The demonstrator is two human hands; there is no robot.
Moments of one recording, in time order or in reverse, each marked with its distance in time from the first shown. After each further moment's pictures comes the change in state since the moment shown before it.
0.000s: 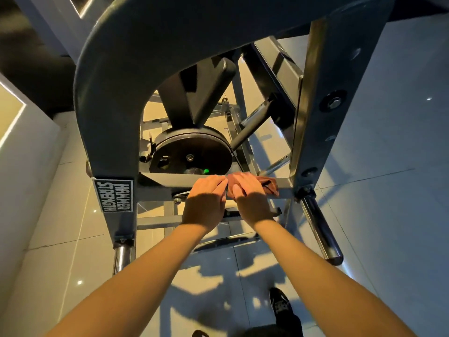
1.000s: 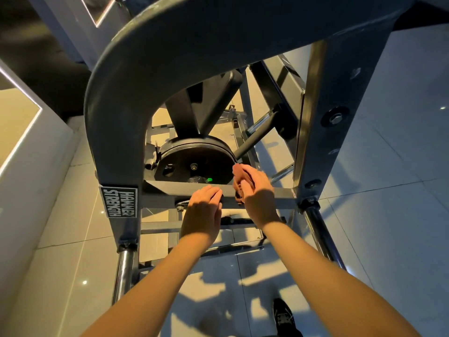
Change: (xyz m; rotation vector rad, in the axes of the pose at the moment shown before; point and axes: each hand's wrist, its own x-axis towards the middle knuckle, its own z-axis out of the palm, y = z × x) left_hand -0.012 0.002 -0.007 0.003 -0.058 -0.185; right_hand 0.024 -0.002 -0.036 0.729 0.148 0.349
